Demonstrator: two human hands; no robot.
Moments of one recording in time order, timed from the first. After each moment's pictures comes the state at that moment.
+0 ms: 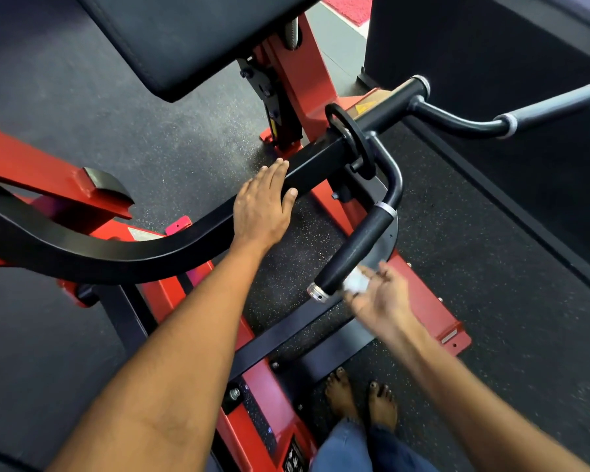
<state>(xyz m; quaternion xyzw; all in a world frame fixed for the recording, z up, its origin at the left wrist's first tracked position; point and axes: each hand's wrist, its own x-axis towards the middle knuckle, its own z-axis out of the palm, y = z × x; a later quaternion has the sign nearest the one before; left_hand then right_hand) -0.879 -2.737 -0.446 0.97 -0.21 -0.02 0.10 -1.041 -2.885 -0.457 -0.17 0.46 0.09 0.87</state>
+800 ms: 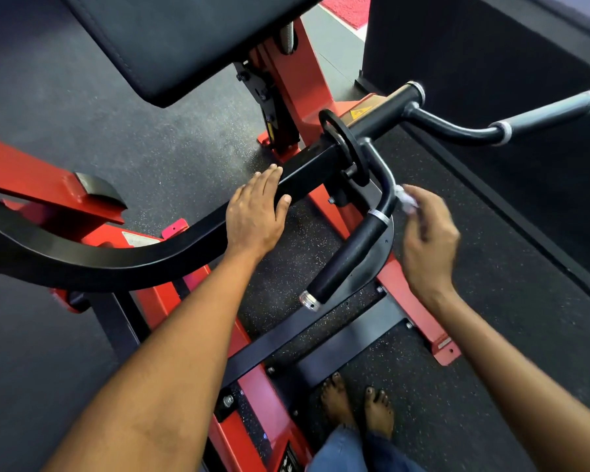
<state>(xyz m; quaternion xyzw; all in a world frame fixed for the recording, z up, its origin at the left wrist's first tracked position) -0.877 -2.737 -0.456 0.97 -0.21 0.01 0.10 -1.006 -2.949 -0.424 -0.83 0.21 -0.21 0.48</state>
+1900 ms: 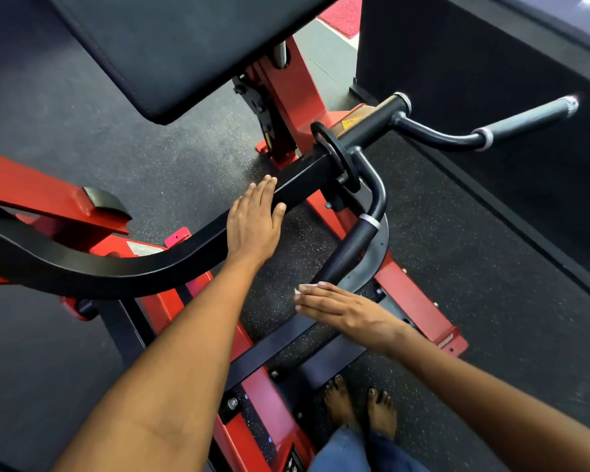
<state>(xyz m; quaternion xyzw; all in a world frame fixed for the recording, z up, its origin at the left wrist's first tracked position) -0.885 -2.742 -0.443 0.98 -0.18 -0.03 0.09 -1.050 -2.908 -0.480 -0.88 -0.38 0.01 0.28</state>
